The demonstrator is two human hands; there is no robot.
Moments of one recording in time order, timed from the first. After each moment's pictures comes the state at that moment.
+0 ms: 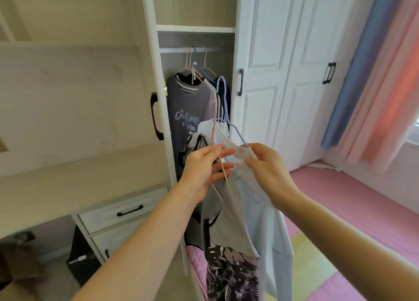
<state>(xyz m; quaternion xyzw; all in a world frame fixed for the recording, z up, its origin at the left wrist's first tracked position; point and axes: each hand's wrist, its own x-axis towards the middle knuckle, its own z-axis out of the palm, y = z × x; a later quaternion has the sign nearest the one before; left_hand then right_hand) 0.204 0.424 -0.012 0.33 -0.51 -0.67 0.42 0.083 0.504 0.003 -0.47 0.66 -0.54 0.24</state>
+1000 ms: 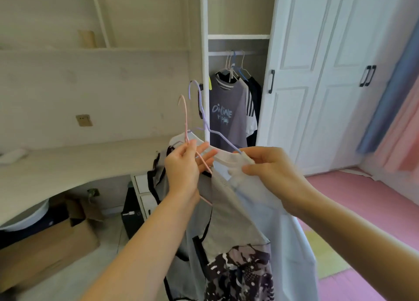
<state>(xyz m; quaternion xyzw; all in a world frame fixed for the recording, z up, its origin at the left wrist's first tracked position) 0.302 0.621 0.020 0.40 -0.34 -0.53 0.66 0.151 0.675 0.037 -0.62 0.52 -0.47 0.36</state>
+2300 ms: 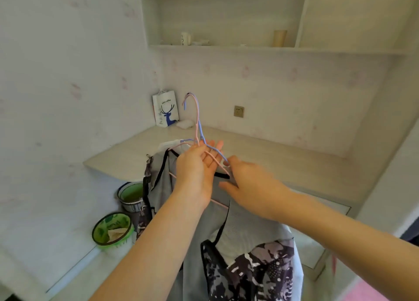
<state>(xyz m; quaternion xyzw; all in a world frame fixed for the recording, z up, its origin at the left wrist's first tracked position) 0.642 0.630 0.023 0.35 -0.12 -0.41 0.83 0.528 0.580 0.023 -0.94 0.27 -0.14 0.13</state>
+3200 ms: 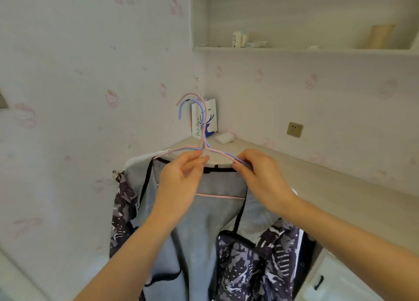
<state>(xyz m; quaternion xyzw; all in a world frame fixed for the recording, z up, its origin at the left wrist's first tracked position) 0.920 0.557 -0.013 0.63 -0.37 -0.09 0.67 0.805 0.417 -0.006 -0.90 0.20 -0.33 0.19</state>
